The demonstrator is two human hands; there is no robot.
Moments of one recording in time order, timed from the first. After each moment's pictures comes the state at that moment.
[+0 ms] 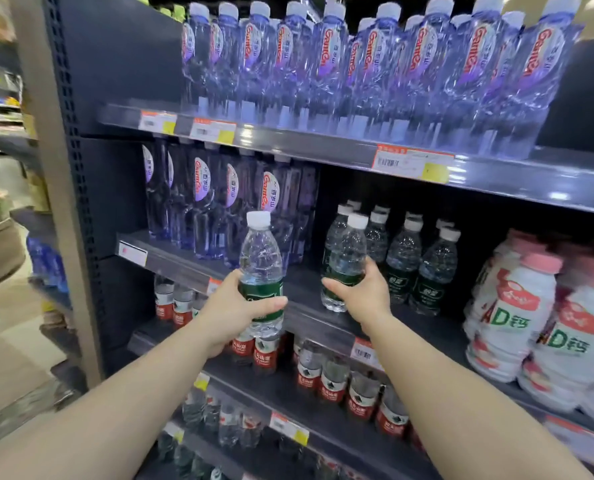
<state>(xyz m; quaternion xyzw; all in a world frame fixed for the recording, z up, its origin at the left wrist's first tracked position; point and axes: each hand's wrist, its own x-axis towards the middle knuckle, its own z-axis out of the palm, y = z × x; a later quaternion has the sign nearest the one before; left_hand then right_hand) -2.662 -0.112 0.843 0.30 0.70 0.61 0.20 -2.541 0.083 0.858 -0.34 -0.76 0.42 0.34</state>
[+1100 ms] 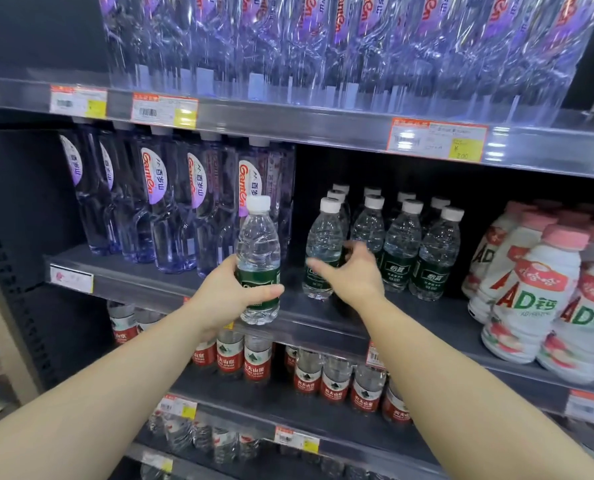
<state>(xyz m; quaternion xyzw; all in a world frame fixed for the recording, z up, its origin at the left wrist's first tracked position) -2.735 -0.068 0.857 0.39 0.70 0.55 0.23 -2.596 0.098 0.859 -0.45 -0.78 0.29 0.32</state>
